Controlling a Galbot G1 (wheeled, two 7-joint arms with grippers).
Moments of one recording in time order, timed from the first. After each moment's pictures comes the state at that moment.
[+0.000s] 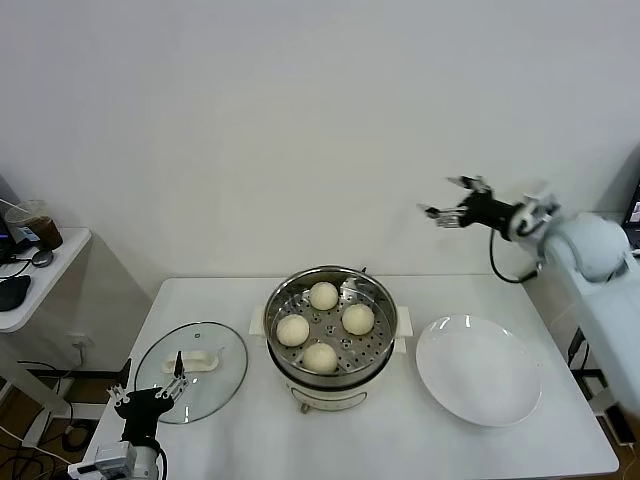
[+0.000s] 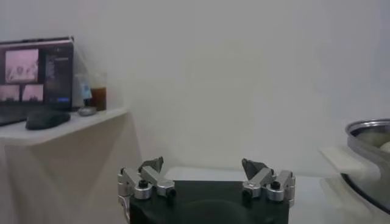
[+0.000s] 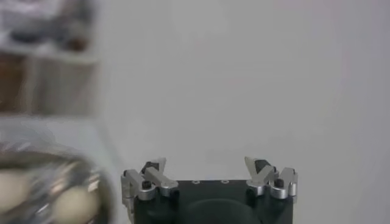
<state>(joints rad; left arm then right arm) 1.62 -1.51 -0.73 -2.08 -0.05 0.06 -0.07 -0.64 0.82 0.41 1.60 0.54 -0.33 -0.44</state>
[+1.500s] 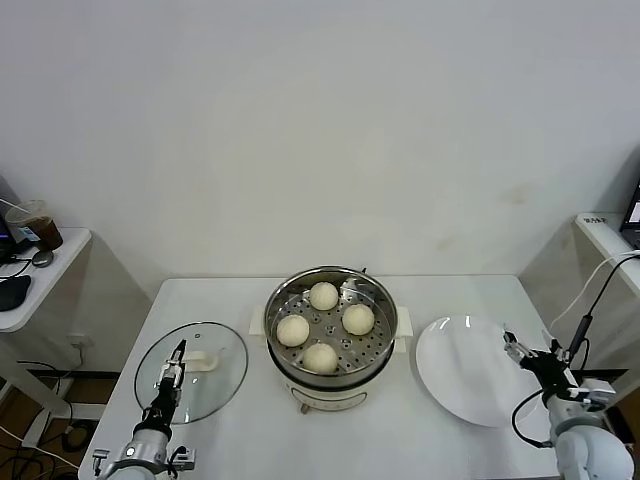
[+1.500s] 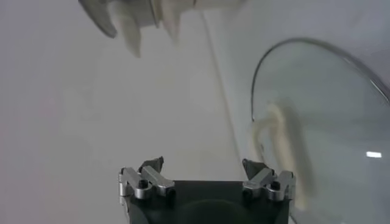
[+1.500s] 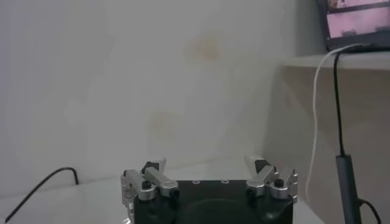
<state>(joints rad) 1.43 -1.19 -0.55 -1.67 1.44 0.09 -0.15 -1.33 1.24 0.88 1.71 0.50 -0.18 -0.16</state>
